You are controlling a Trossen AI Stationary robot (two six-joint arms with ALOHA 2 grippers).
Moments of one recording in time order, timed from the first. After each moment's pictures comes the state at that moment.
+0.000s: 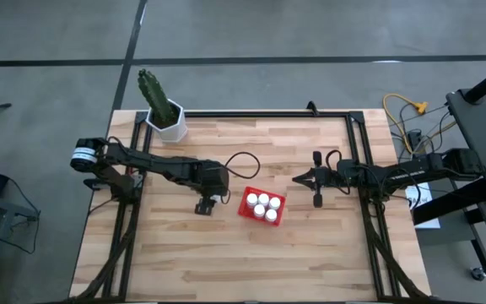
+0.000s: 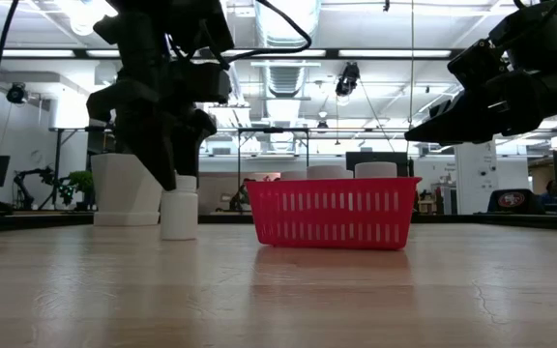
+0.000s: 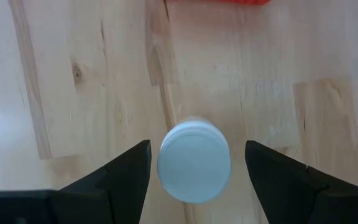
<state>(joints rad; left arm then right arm) -0.03 1.55 1.00 -0.63 -0.03 0.13 -0.06 0.95 0.10 0.58 0.03 -0.08</state>
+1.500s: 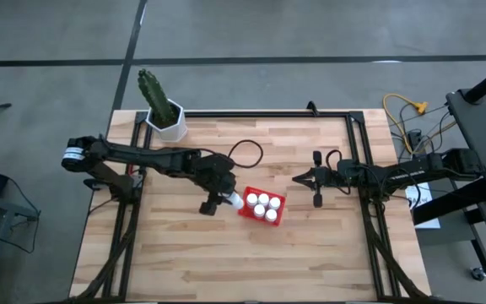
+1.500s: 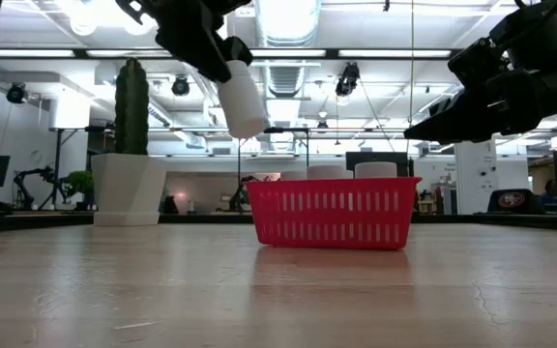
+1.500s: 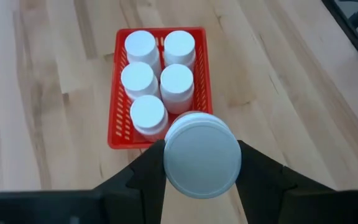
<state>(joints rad) -0.03 1.47 1.18 -0.56 0.19 0.22 -0.06 0.95 0.10 0.59 0.03 -0.09</state>
